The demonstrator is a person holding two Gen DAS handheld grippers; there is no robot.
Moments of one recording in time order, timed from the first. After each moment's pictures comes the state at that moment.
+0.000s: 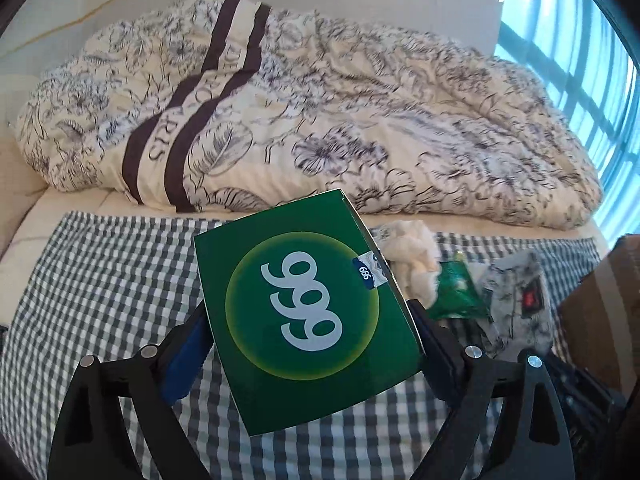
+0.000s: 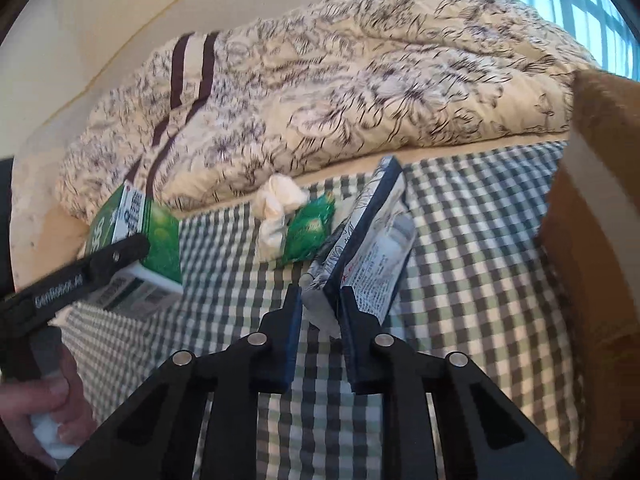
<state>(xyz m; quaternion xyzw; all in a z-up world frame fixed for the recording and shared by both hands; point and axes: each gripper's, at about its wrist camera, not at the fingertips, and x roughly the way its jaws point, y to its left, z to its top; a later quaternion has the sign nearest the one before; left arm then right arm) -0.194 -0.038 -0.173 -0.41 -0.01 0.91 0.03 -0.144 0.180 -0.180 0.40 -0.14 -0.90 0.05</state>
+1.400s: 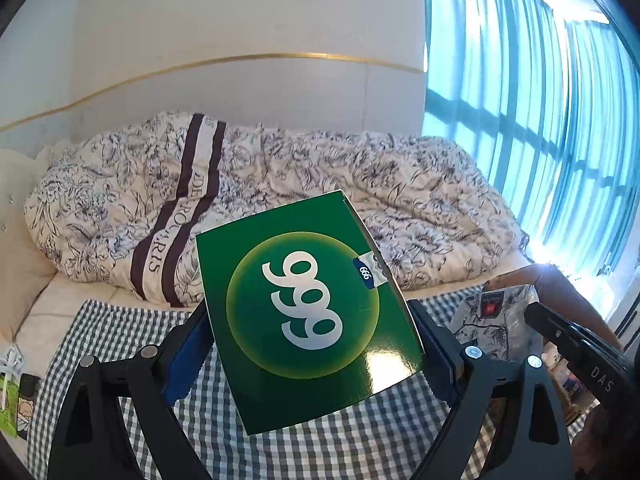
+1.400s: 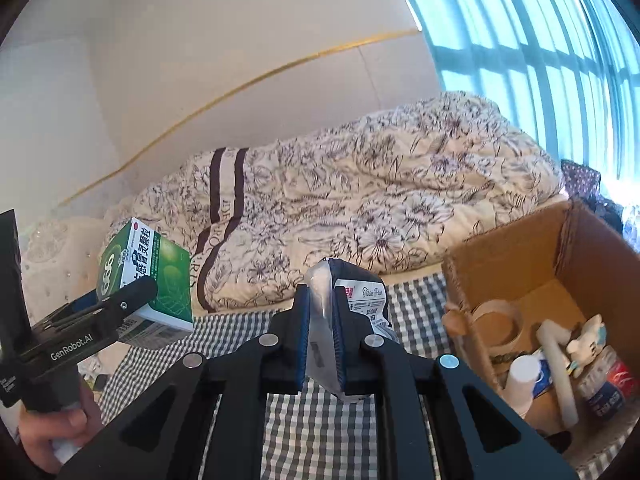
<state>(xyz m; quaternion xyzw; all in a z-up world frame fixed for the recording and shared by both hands) -0.080 0.017 -0.028 -0.26 0.01 0.96 0.10 -0.035 0.242 -0.033 0.23 -0.15 -0.96 0.05</state>
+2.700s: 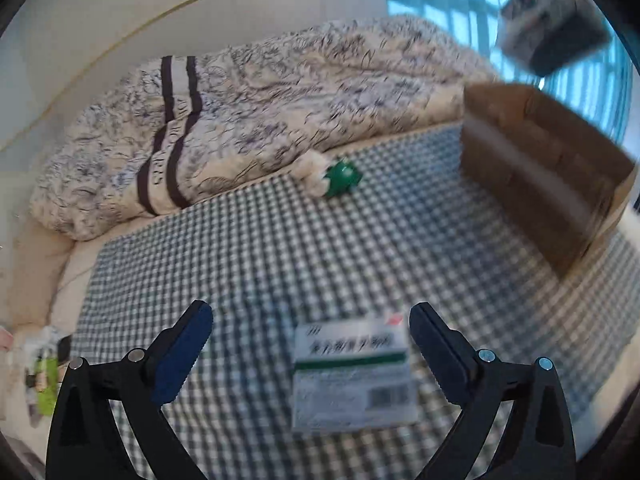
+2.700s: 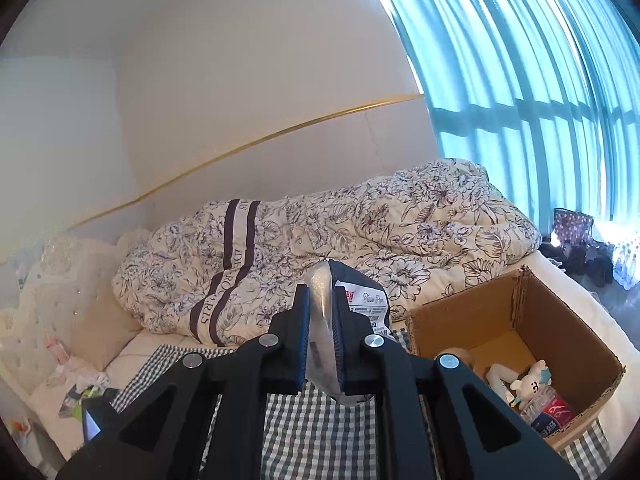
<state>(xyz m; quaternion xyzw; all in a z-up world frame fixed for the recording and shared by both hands) 0.013 0.028 -0.140 -0.39 0.16 0.90 0.08 0.048 0.277 0.038 0.14 -0.14 -0.98 0.05</state>
